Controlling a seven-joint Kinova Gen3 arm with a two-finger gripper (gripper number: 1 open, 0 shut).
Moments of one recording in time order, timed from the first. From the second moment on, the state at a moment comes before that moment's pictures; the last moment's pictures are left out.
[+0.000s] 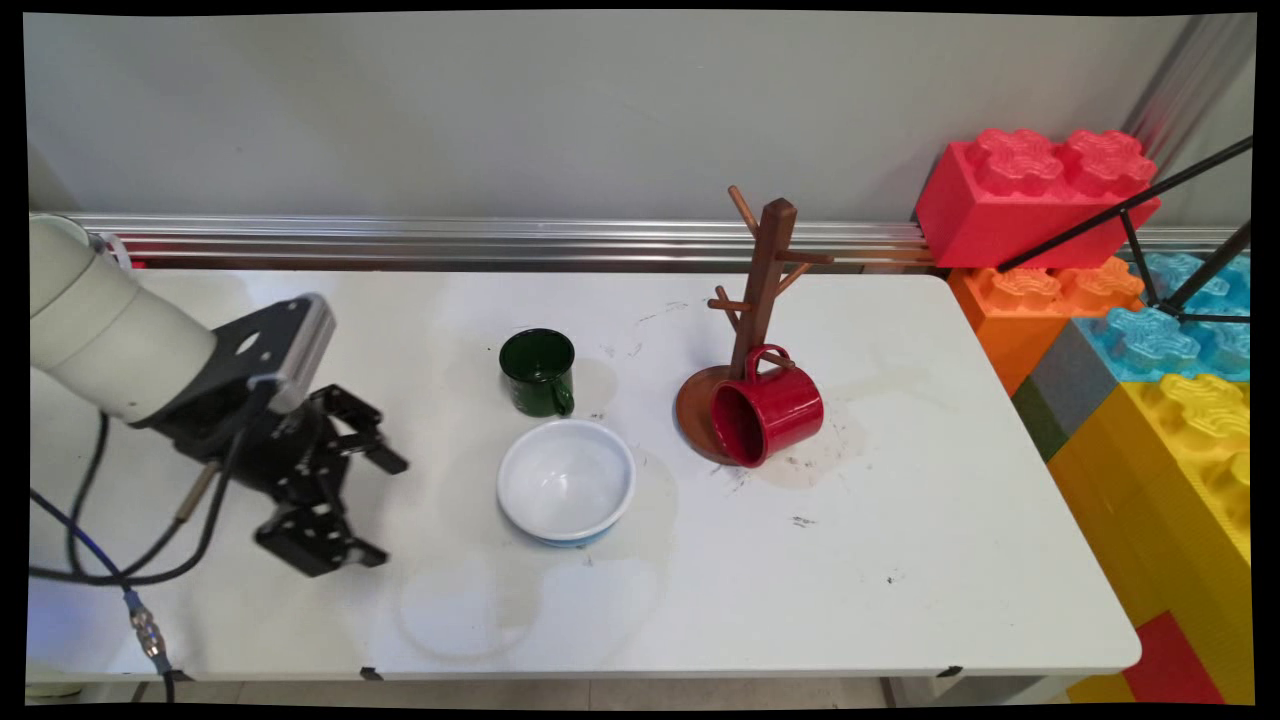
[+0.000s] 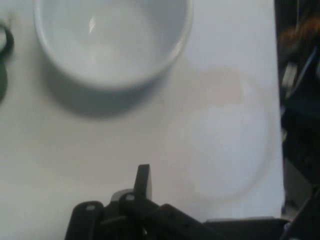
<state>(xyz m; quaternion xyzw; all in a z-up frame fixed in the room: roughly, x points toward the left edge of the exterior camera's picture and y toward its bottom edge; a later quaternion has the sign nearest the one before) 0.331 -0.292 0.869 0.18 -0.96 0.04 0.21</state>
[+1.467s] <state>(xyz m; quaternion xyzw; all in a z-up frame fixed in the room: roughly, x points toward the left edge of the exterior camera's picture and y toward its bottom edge) 0.188 -0.355 0.829 0.38 -0.81 0.04 0.44</state>
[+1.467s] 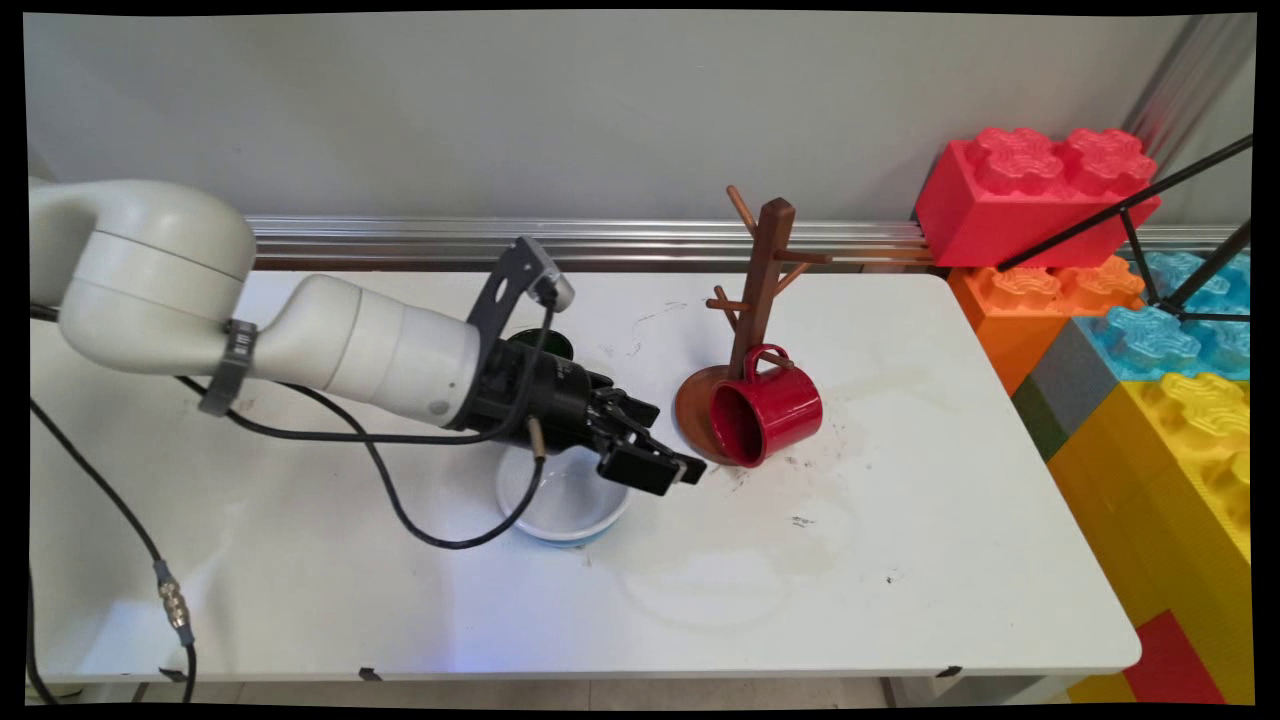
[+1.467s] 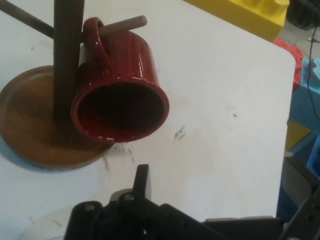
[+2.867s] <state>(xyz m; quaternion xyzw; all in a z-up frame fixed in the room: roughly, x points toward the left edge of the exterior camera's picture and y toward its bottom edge) 0.128 -0.372 0.791 0.46 -0.77 0.05 0.45</state>
